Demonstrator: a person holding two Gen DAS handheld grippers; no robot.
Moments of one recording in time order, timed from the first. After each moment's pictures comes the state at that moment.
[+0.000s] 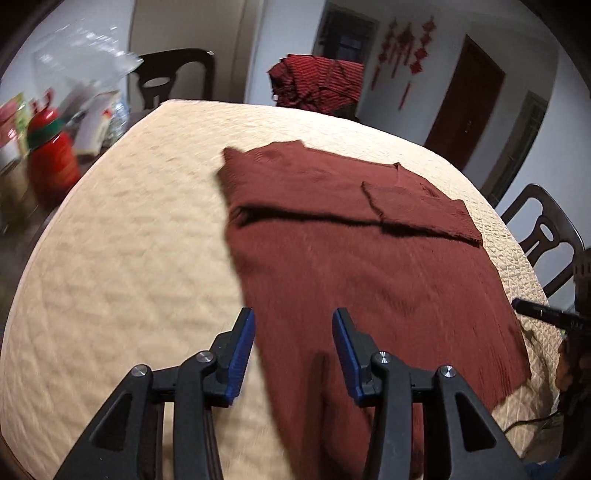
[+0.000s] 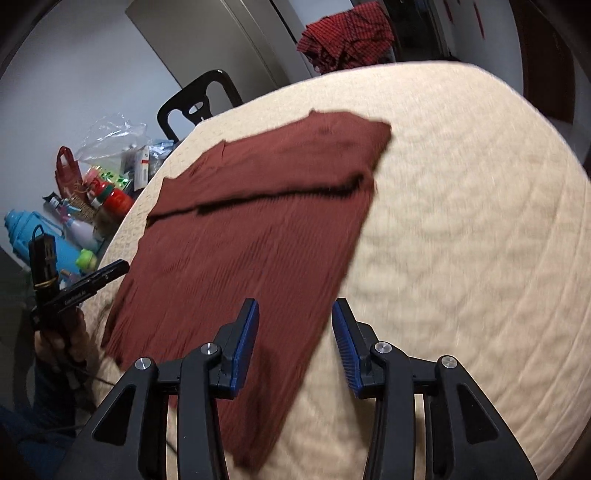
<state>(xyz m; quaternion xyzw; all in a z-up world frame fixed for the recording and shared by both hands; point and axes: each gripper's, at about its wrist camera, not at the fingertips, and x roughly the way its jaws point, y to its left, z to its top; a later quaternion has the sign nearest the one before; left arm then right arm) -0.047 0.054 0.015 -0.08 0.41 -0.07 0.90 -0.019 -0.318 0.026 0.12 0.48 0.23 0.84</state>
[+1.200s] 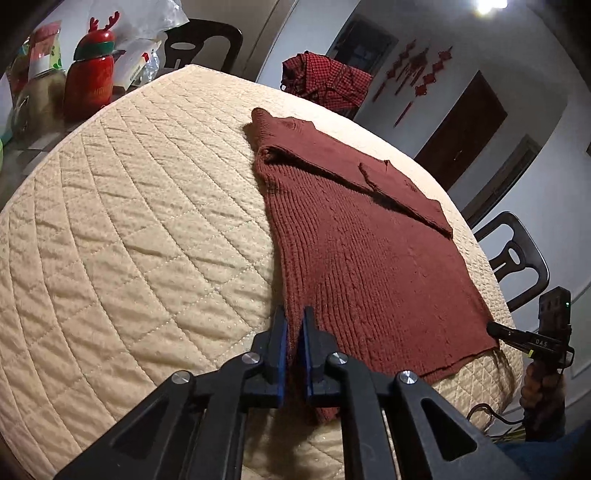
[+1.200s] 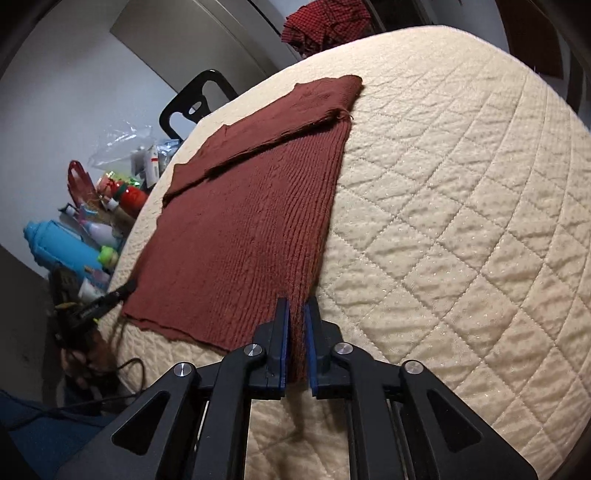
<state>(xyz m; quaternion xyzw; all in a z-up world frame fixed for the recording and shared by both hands) -0.101 0.084 -0.013 -0.18 0.42 -0.10 0.89 -0.063 -0.340 0.016 0.17 0.50 0.24 0.82</state>
